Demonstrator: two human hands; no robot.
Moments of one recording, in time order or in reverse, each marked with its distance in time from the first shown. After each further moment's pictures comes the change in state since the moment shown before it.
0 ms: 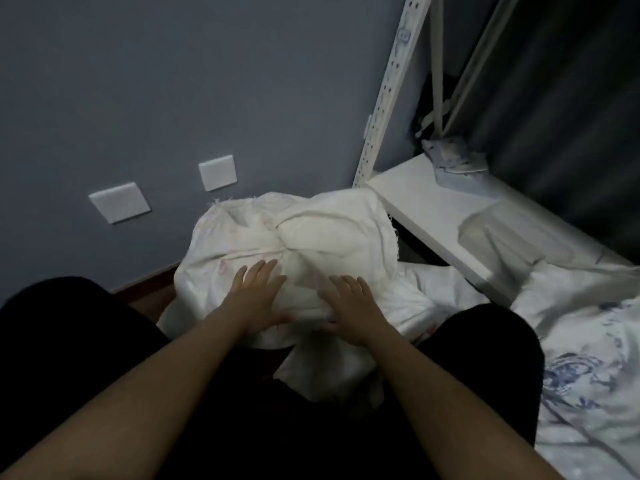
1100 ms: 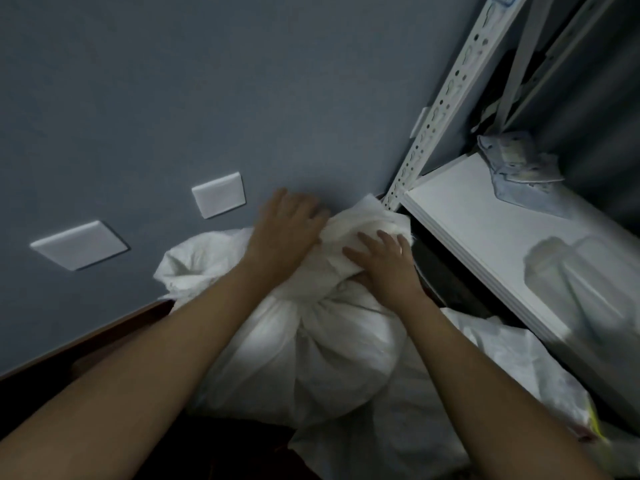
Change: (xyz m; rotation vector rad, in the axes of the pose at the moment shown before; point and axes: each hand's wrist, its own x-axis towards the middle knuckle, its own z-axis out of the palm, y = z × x) left_hand 0.198 -0.071 -0.101 0.293 0.776 0.231; right_hand 0.206 0.082 -0.030 -0.057 0.020 0.099
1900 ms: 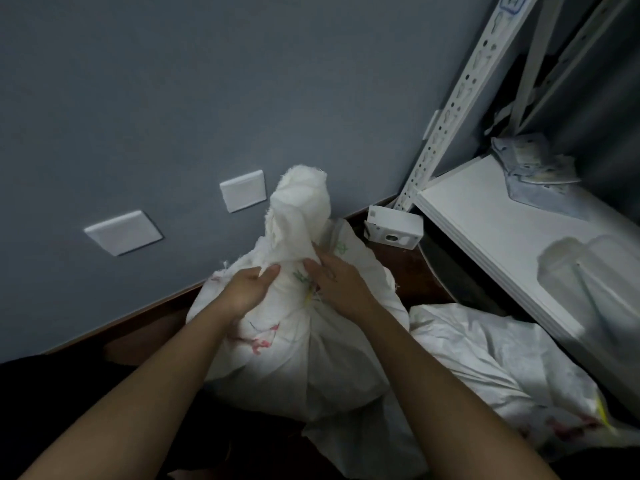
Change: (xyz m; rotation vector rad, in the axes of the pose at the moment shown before) left_hand -0.107 -0.004 -0.007 -1.095 -0.496 -1.172; right_hand -0.017 -0.102 -0.006 1.127 -0.090 0.065
